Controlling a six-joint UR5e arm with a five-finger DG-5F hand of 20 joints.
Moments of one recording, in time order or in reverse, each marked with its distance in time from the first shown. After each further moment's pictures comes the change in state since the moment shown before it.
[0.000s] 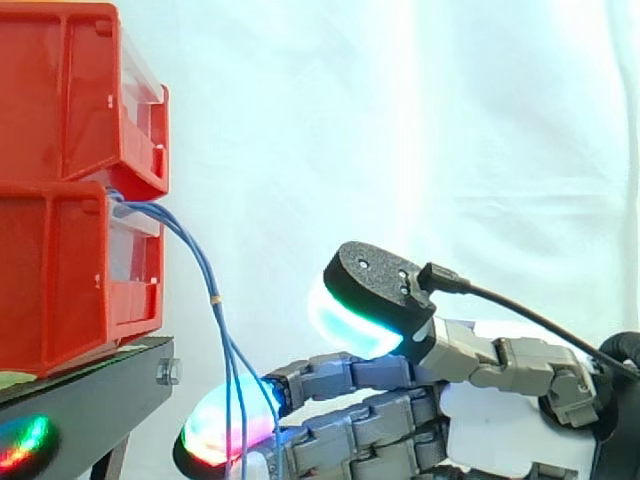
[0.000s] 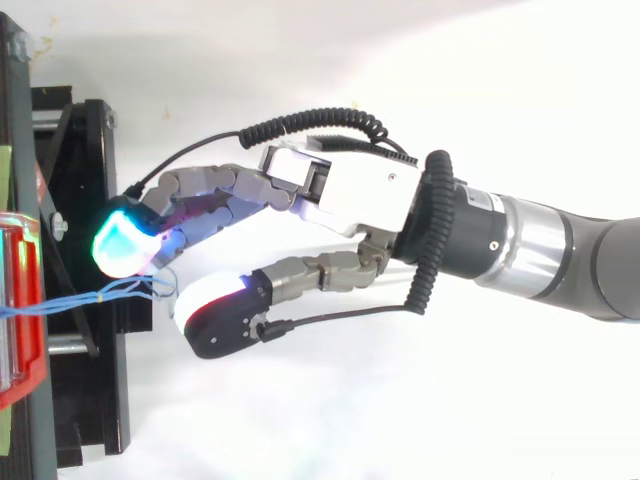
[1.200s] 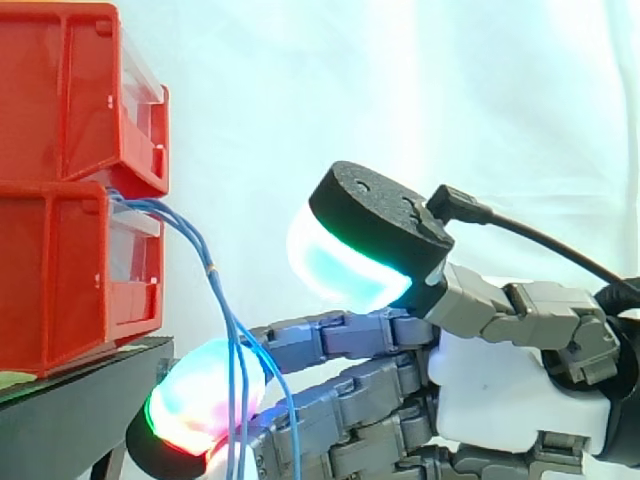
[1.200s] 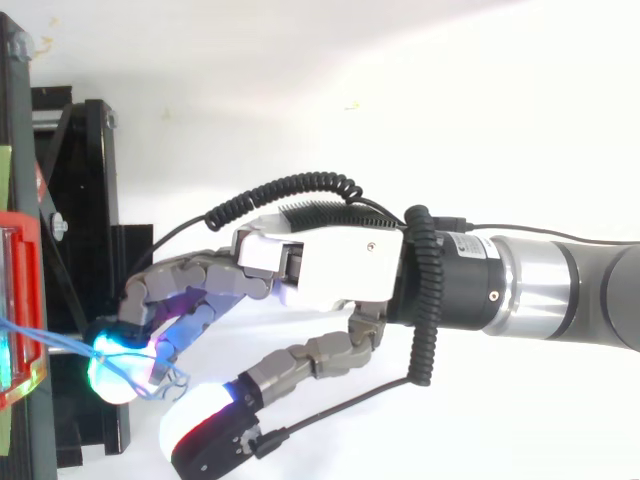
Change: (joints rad) arm 0.026 0.016 0.077 -0.148 -0.124 0.057
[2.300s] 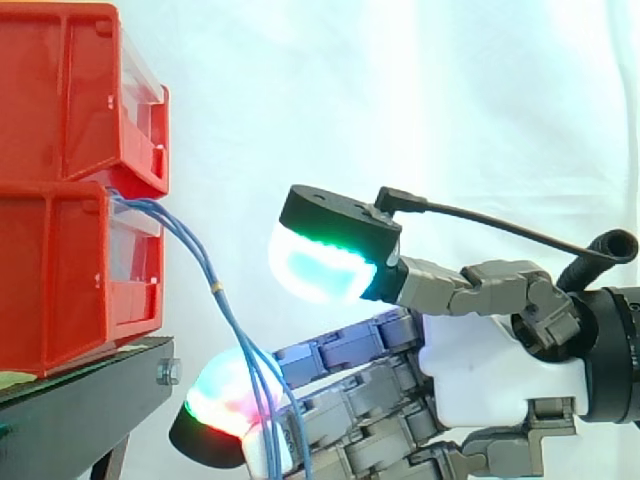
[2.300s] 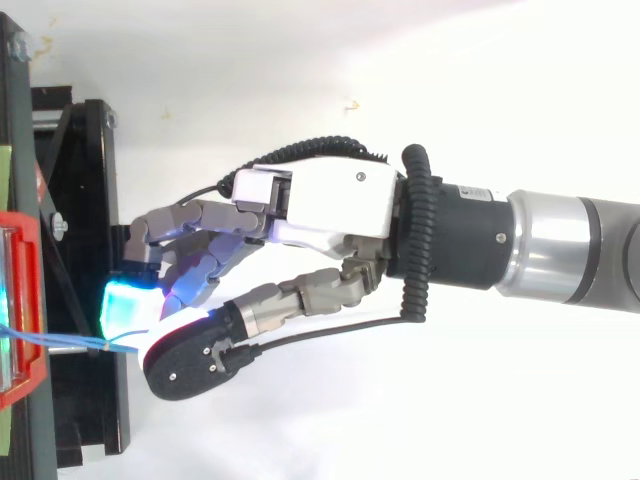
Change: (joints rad) arm -0.040 0.005 0.119 -0.326 -0.012 0.258
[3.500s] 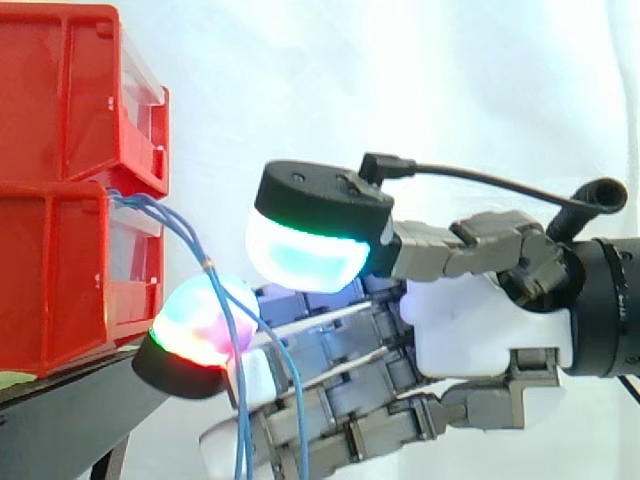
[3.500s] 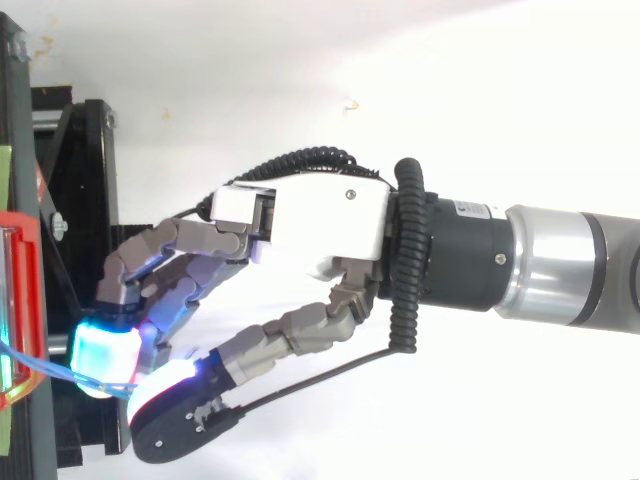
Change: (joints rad) arm 0.015 -0.001 0.055 -0.025 0.008 -0.024
